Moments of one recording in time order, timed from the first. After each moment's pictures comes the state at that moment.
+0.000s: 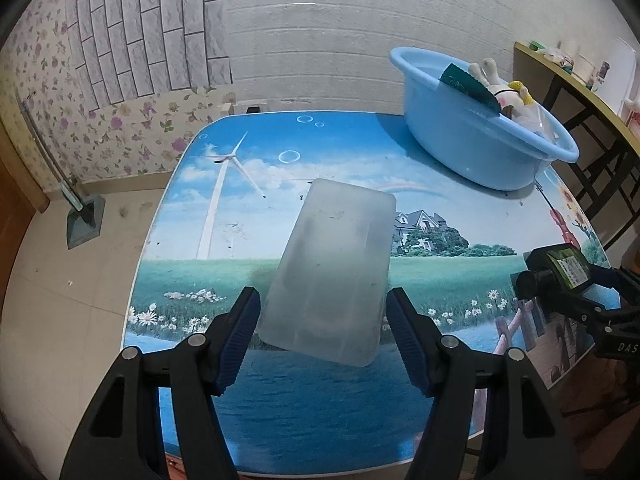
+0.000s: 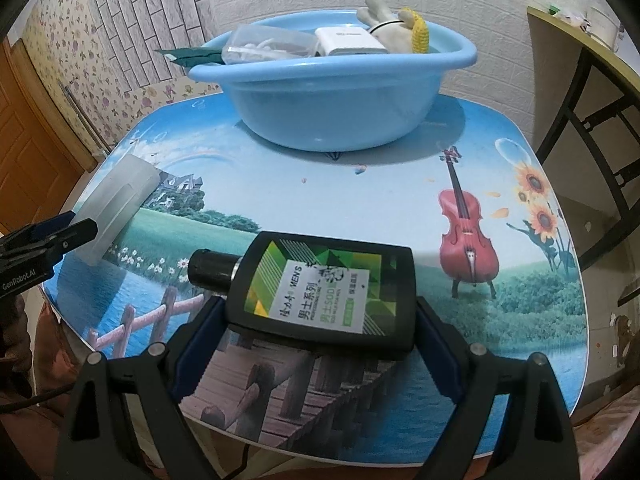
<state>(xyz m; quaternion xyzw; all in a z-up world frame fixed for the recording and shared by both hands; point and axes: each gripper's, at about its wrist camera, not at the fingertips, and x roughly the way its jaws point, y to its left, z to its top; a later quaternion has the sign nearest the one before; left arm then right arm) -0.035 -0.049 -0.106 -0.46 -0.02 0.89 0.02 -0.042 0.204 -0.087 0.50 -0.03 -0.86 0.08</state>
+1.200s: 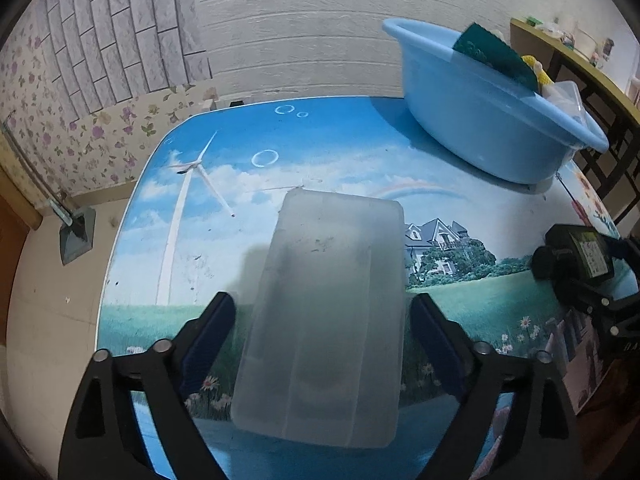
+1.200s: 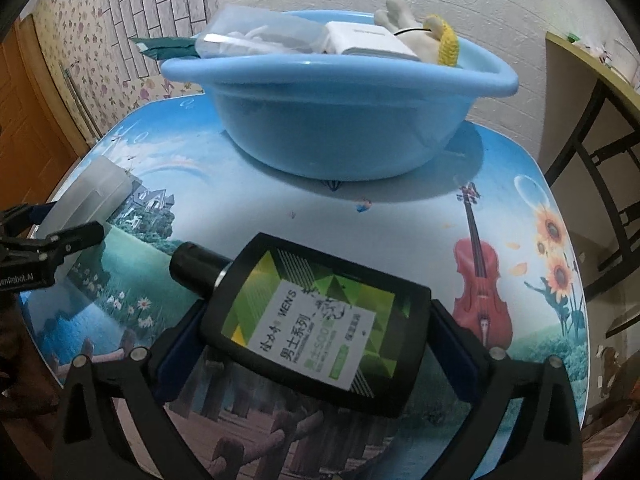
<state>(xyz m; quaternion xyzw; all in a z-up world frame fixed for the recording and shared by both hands) -0.078 -0.036 -0.133 -0.48 0.01 0.88 0.04 -0.079 0.197 -0.103 0.48 0.01 -0.87 0.08</state>
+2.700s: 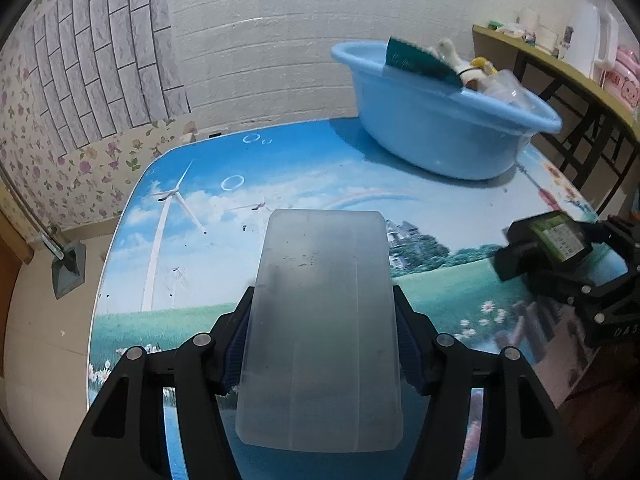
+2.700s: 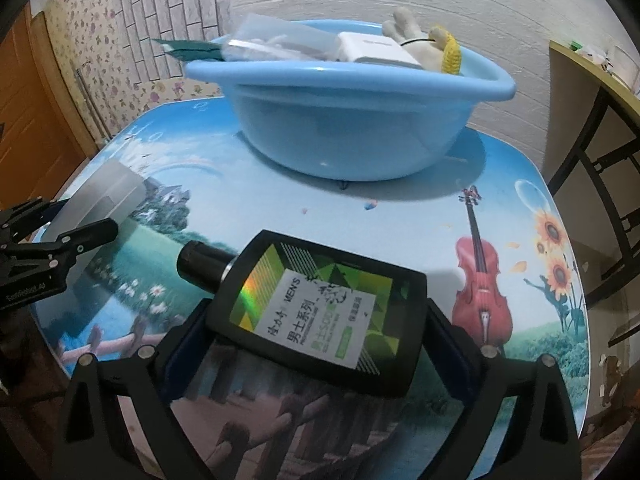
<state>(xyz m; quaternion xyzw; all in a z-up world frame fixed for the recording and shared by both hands) -0.051 -0.021 -0.120 -0.43 0.03 0.90 0.08 -0.059 0.195 -0.095 0.46 0.02 -0.88 0.10</state>
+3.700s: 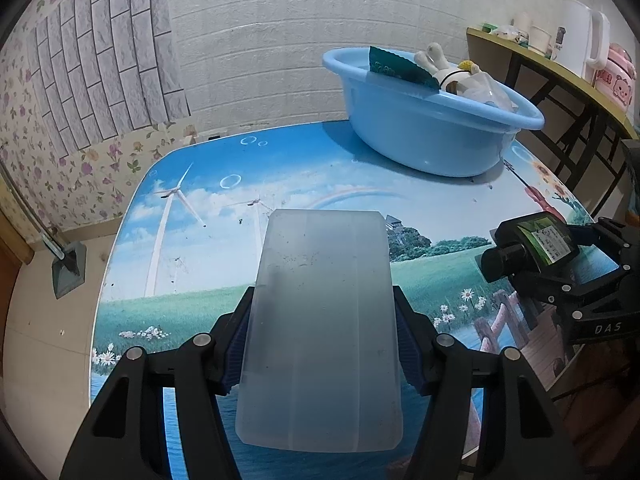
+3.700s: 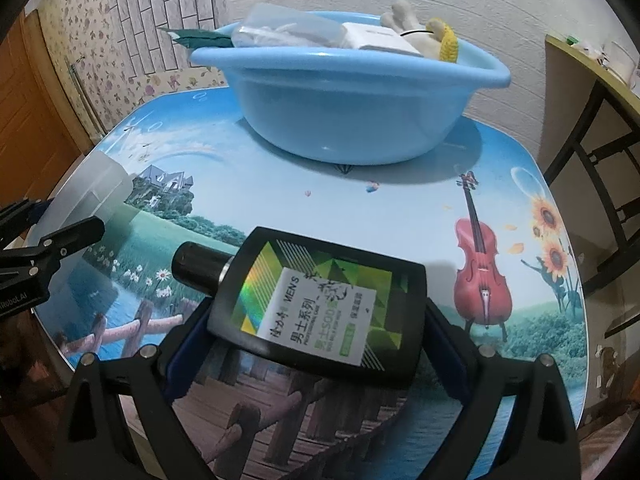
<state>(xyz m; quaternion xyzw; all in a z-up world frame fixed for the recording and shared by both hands) -0.035 -0.016 -0.115 -0.43 0.03 0.90 0.08 -0.058 0.194 -0.097 0.48 0.02 -0.87 0.09</state>
